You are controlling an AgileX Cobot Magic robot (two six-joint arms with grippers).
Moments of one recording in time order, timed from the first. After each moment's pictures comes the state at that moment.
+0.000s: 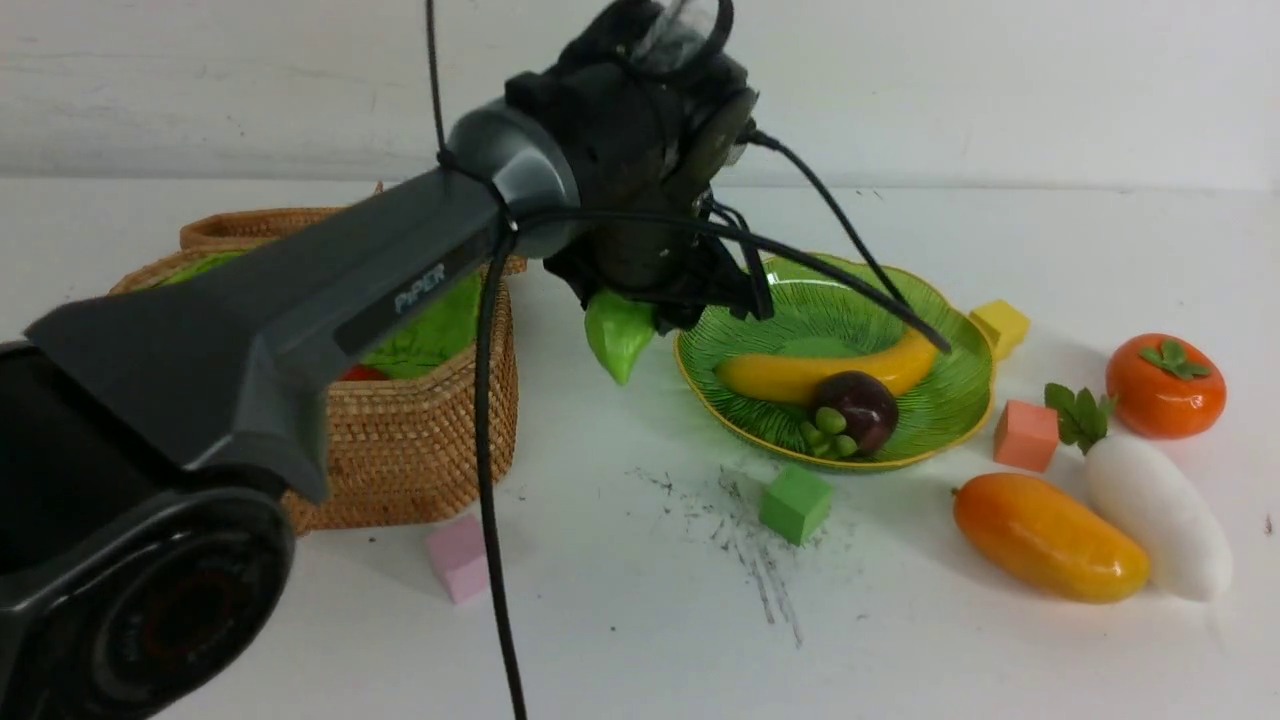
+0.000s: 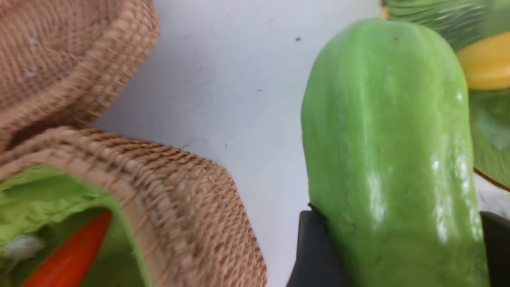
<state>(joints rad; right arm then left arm) 0.53 0.50 -1.05 0.04 1.13 0.00 -0.64 2.17 -2.17 0.36 1.16 -0.33</state>
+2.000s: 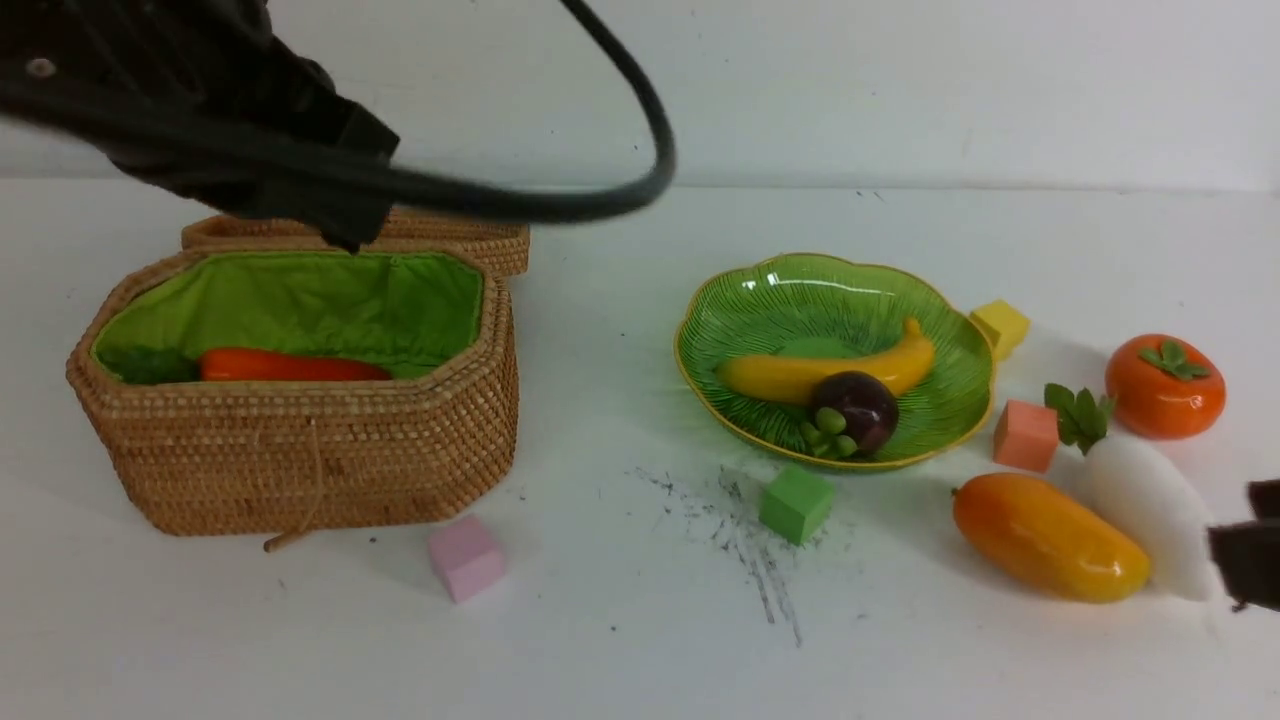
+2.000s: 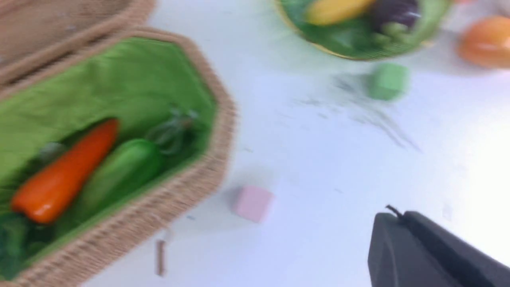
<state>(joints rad) 0.53 0.82 -1.05 0.19 1.05 -0.18 -0.39 1.30 -1.58 -0.20 1.21 0.14</state>
